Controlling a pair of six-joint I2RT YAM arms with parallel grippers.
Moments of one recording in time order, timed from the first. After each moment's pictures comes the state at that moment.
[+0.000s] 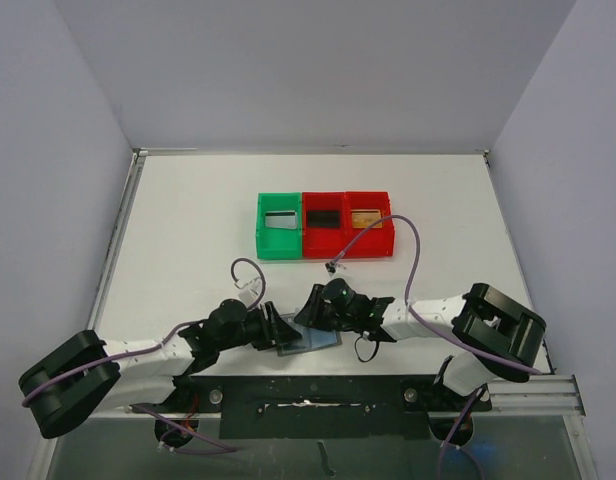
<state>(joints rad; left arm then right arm) -0.90 1.09 0.11 0.49 0.18 -1.11 1.01 1.52 0.56 0.23 0.03 1.09</state>
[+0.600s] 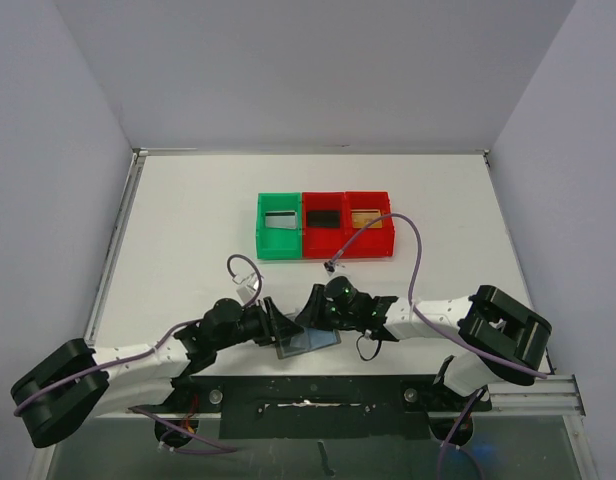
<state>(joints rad) -0.90 1.07 0.11 0.57 0.18 -1.11 1.00 1.48 0.57 0.21 -0.02 1.03</state>
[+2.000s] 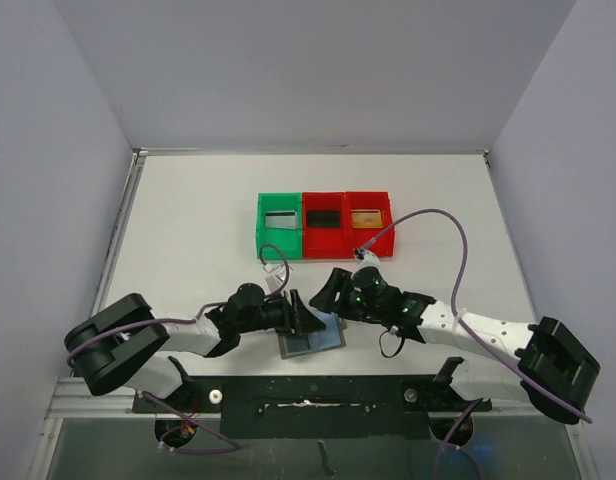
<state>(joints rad) -0.90 1.39 0.26 0.77 0.33 -1.04 0.89 1.22 0.52 0.05 0.00 1.02</state>
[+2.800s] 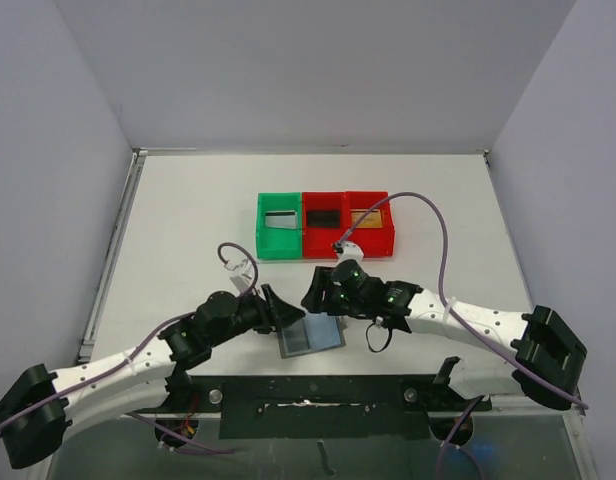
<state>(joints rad) -0.94 0.89 0.27 0.32 0.06 -1.00 0.96 1.23 0.71 -0.21 0.11 0.89</state>
